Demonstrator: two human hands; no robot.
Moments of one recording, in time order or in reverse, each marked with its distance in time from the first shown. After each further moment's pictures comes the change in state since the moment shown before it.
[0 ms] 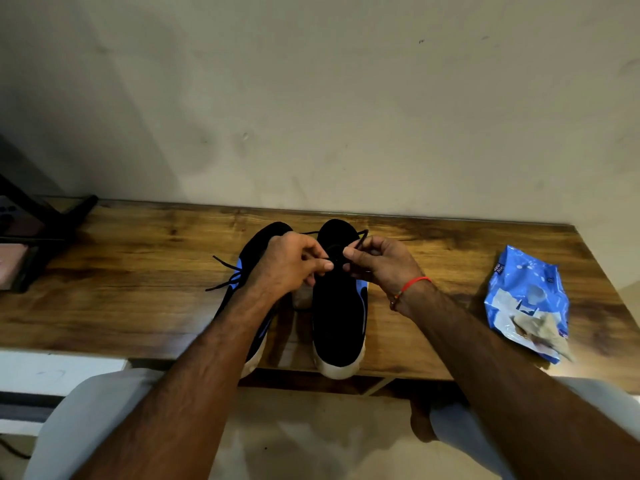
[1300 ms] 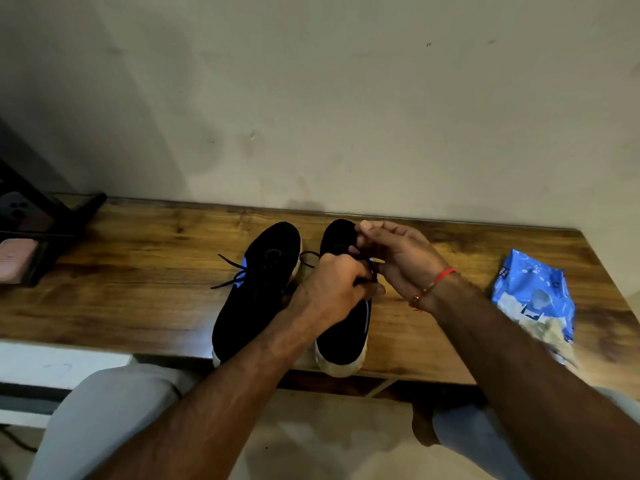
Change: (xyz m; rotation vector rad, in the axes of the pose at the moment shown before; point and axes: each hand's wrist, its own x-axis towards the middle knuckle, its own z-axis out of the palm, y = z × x) left_hand -0.027 0.035 0.040 0.173 -0.057 0.243; right_hand -0.010 -0.032 -0.007 0.254 -0.167 0.002
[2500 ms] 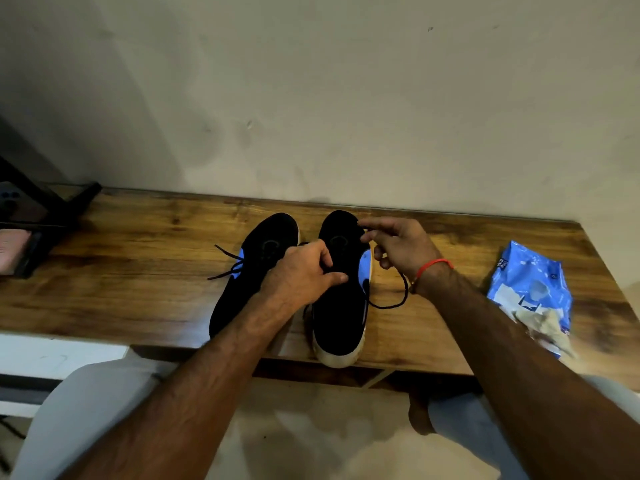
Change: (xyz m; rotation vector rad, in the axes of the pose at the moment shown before) left_hand 0.004 -0.039 -0.007 -0.015 -0.022 -0.351; right_hand 0.017 0.012 -0.023 -0.606 0.206 -0.093
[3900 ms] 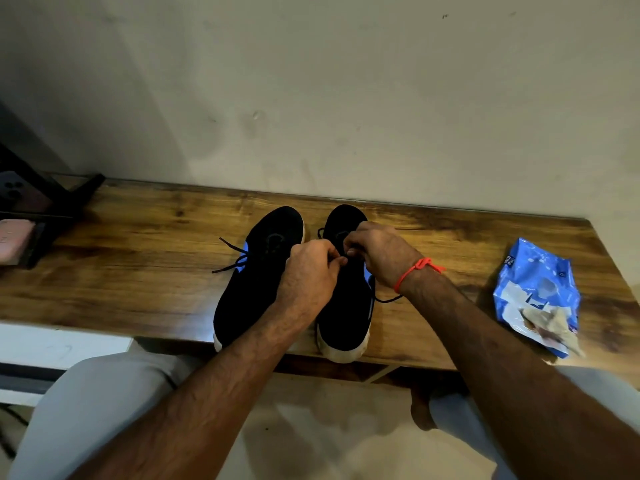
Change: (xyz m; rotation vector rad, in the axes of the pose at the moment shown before) left_hand -0.002 -0.005 0.026 -0.101 0.289 0.092; right_hand 0.005 0.005 0.025 -0.899 -0.192 -0.556
